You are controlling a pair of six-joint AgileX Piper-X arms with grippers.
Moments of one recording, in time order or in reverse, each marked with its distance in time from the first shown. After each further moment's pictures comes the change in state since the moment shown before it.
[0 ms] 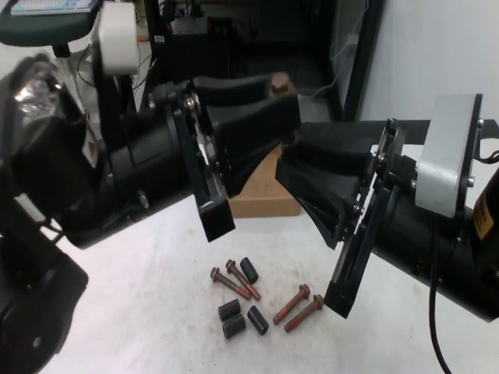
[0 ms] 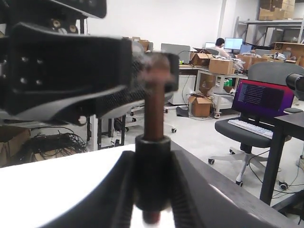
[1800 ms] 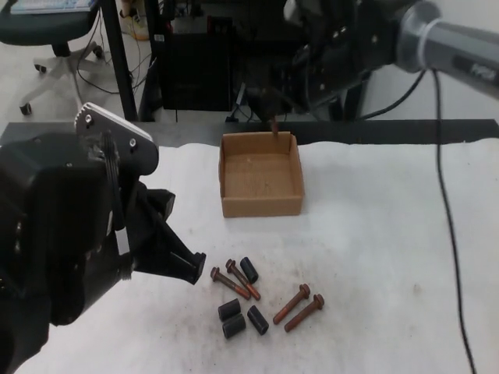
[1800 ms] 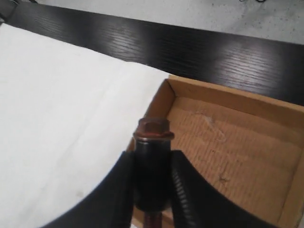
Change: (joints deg) left arm 0.0 -7.9 0.0 54.8 -50.5 23.6; right arm -19.4 59.9 -72.7 65.9 -2.1 13.1
